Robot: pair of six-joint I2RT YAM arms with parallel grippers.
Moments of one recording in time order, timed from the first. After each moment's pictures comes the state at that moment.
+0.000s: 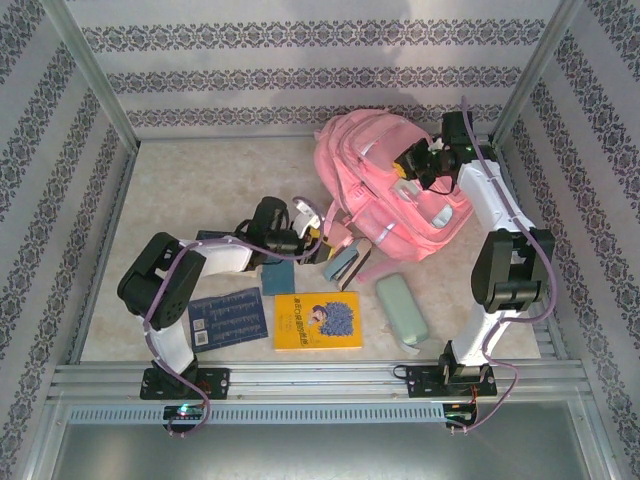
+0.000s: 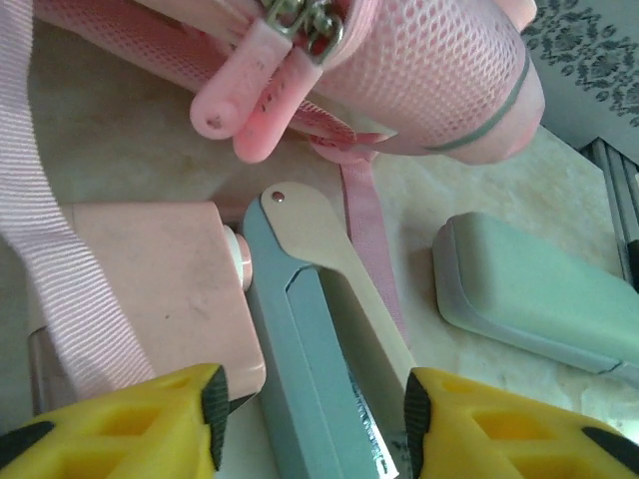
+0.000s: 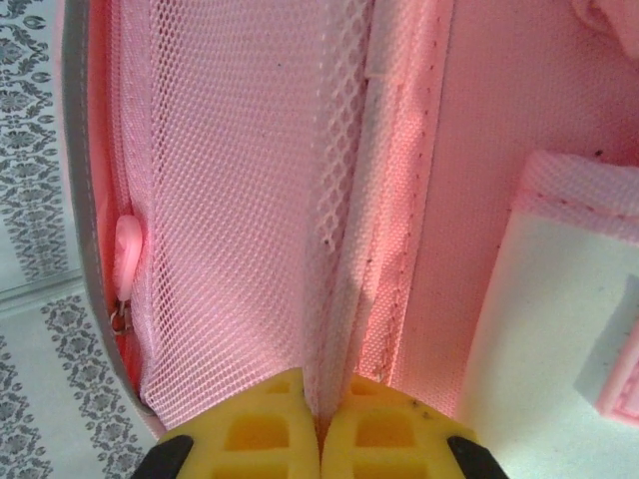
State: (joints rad) left arm -0.49 1.79 0.88 0.38 0.73 -0.06; right arm 0.02 1.80 1.59 -0.65 -0.59 1.00
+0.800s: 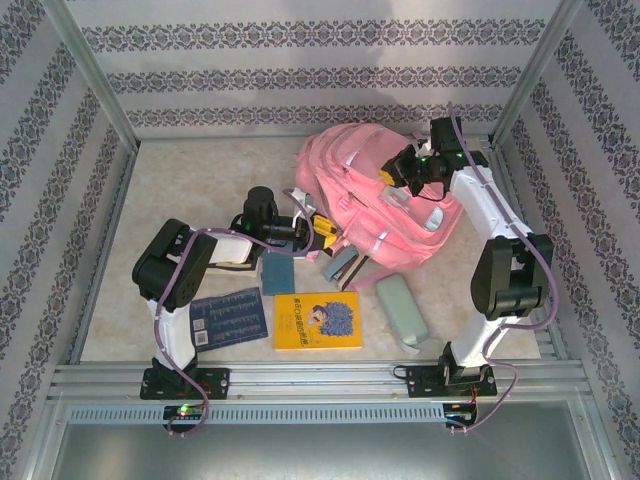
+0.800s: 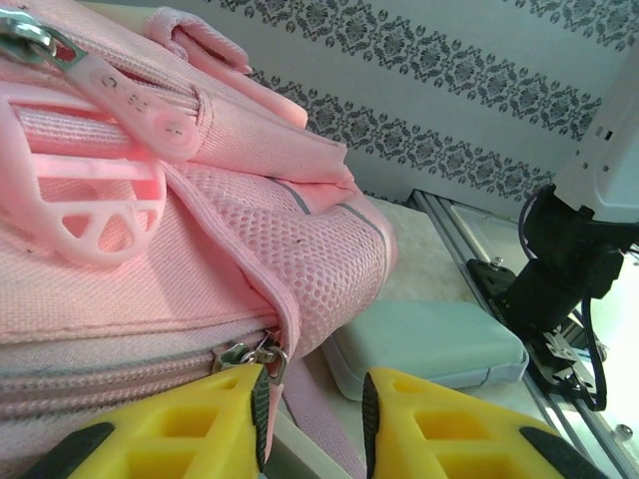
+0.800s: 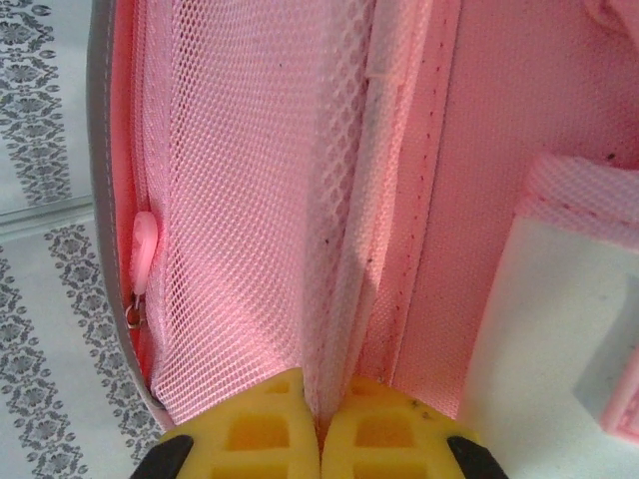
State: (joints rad) left arm -0.42 1.94 0.94 0.81 1.16 -0.12; right arm 0.08 1.74 1.52 -0.64 -0.66 0.99
